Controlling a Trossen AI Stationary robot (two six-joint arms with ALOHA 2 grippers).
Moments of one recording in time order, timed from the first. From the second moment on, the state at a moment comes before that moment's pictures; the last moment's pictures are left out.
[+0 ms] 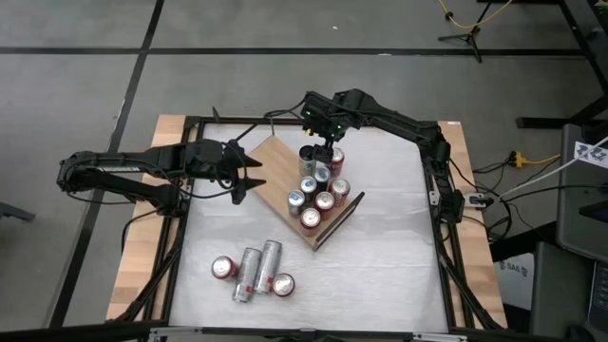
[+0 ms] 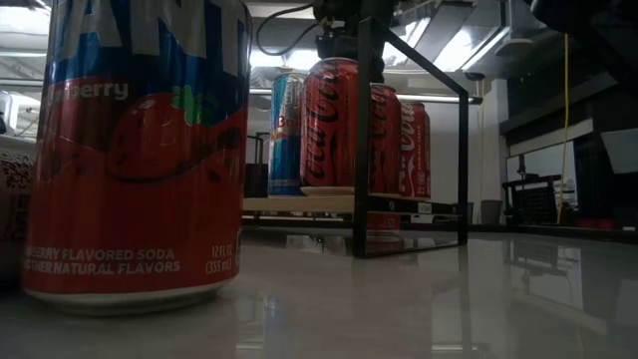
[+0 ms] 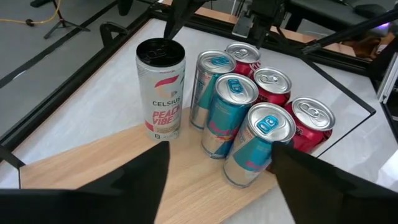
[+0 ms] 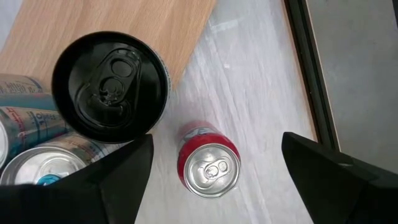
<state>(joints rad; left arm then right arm) 0.10 0.92 0.84 -0.42 -0.11 -0.23 -0.33 2.10 2.26 -1.41 0.07 -0.08</state>
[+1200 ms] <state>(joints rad) -0.10 0.92 0.84 -0.39 0.05 -0.31 -0.33 2.10 2.26 -1.41 0.07 -0.08</state>
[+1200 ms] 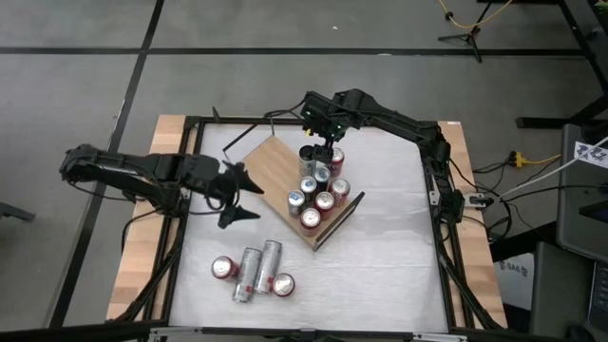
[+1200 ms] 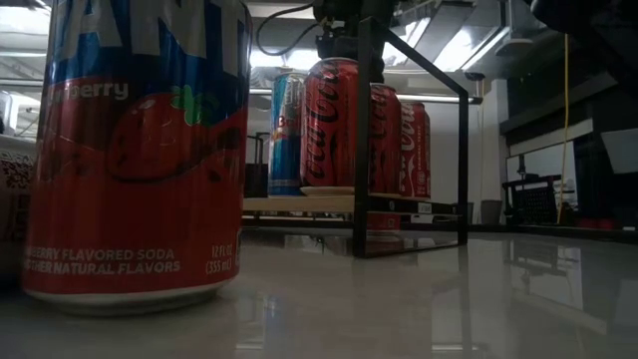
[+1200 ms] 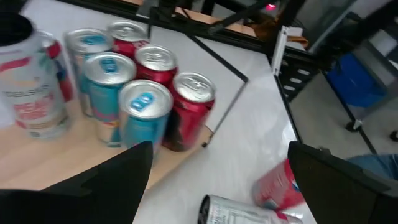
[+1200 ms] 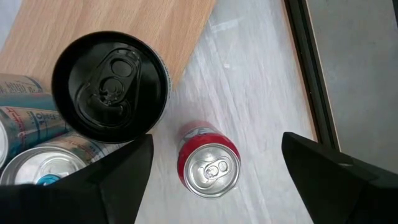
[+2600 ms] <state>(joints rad) -0.82 1.18 0.96 -0.86 -0.24 -1.27 -0.33 2.10 2.26 -1.41 0.07 -0.08</state>
